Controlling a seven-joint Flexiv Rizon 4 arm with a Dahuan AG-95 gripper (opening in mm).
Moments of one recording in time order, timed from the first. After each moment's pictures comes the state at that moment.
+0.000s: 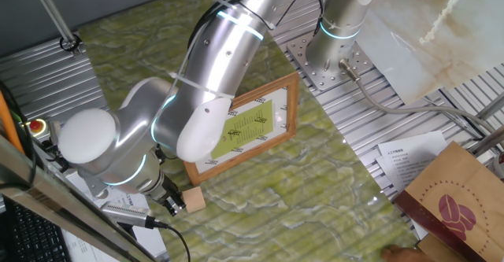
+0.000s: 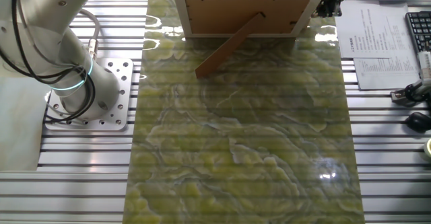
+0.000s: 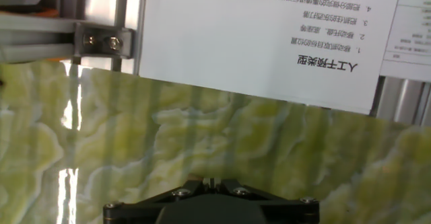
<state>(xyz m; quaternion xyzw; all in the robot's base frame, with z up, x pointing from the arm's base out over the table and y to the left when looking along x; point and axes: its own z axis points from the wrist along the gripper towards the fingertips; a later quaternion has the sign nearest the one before) 0.659 0.245 0.040 0.08 -0.99 -0.06 0.09</state>
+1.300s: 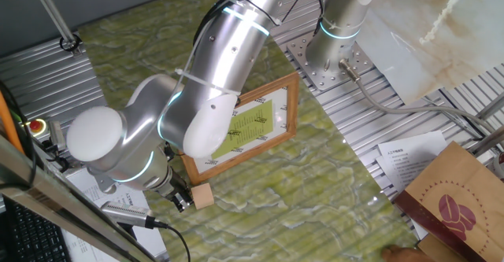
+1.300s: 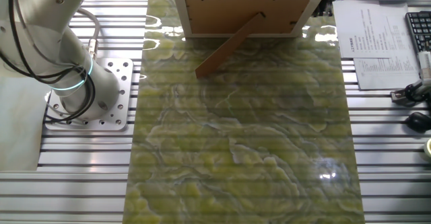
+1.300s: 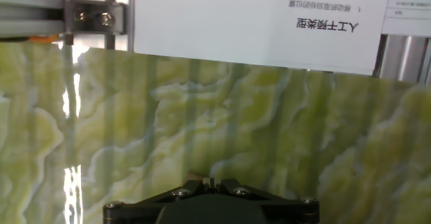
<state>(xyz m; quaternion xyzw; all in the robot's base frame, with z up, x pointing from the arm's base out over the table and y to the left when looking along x) 0.633 0.243 0.043 0.05 -0.99 -0.05 0.11</state>
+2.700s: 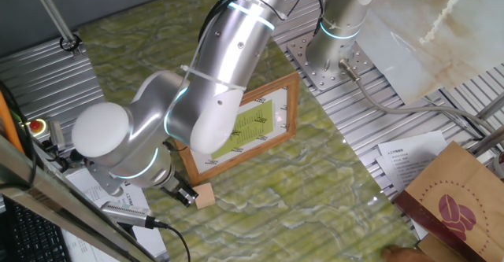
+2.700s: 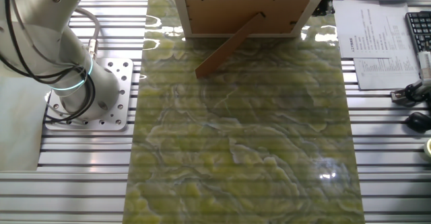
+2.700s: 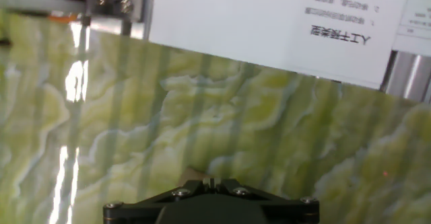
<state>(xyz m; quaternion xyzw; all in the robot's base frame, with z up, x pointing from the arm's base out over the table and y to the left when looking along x) 0.629 0.242 0.048 0.19 -0.98 -0.06 0.09</state>
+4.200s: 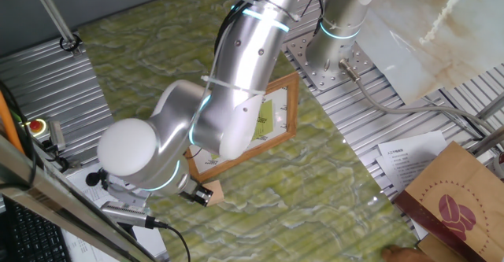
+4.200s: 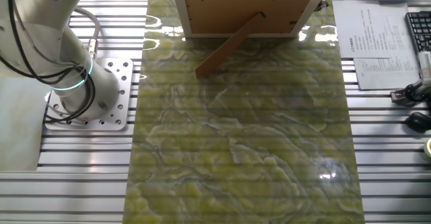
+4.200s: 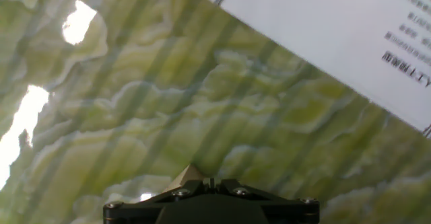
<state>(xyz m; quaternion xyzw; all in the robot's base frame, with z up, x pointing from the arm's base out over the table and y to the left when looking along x) 0.598 0.253 0.041 0.28 -0.96 -0.03 0.10</state>
